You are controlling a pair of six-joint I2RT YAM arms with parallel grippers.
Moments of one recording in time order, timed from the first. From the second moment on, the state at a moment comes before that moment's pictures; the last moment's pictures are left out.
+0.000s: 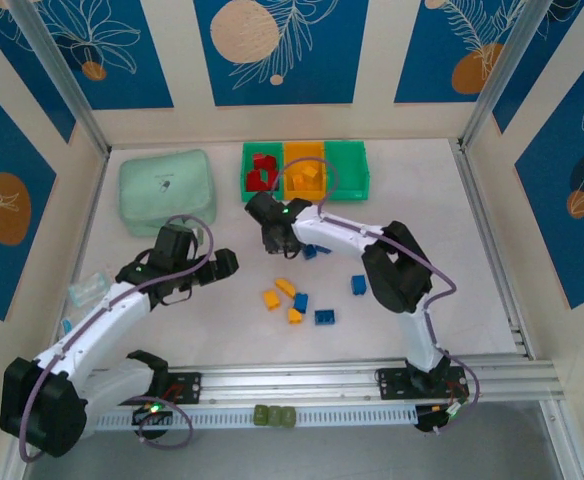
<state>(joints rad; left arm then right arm) -0.38 1.03 0.69 -0.56 0.19 -0.65 0.82 2.05 1.64 -0.82 0.24 0.68</state>
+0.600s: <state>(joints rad) -0.38 1.30 0.85 -0.44 0.30 -0.65 0.51 2.36 2.16 -0.78 0.19 0.50</state>
